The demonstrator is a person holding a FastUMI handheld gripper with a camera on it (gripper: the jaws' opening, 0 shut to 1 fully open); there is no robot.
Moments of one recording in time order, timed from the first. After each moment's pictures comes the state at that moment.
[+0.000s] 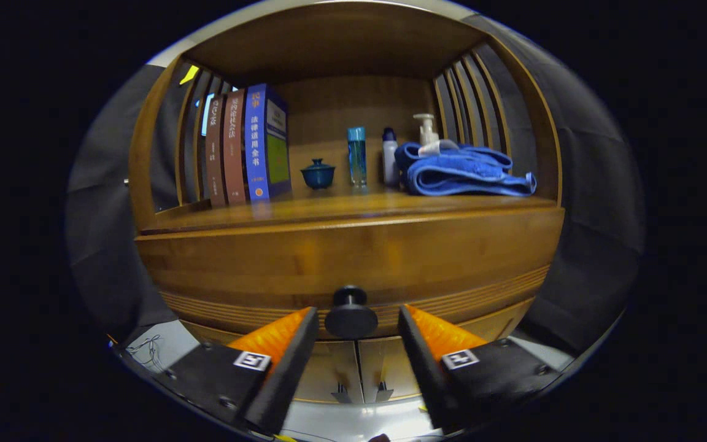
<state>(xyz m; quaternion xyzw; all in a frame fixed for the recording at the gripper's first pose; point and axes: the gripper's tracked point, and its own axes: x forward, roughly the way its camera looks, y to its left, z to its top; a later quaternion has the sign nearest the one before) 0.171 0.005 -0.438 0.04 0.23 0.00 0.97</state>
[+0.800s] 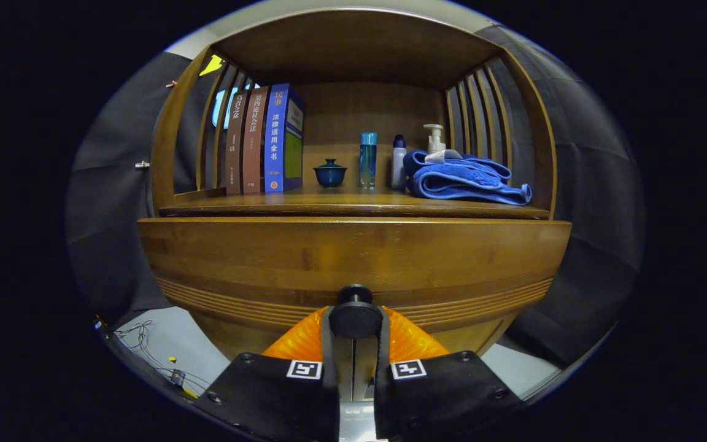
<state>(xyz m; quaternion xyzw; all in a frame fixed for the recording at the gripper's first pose) 0.135 0.006 -0.430 0.00 0.21 0.00 0.98</state>
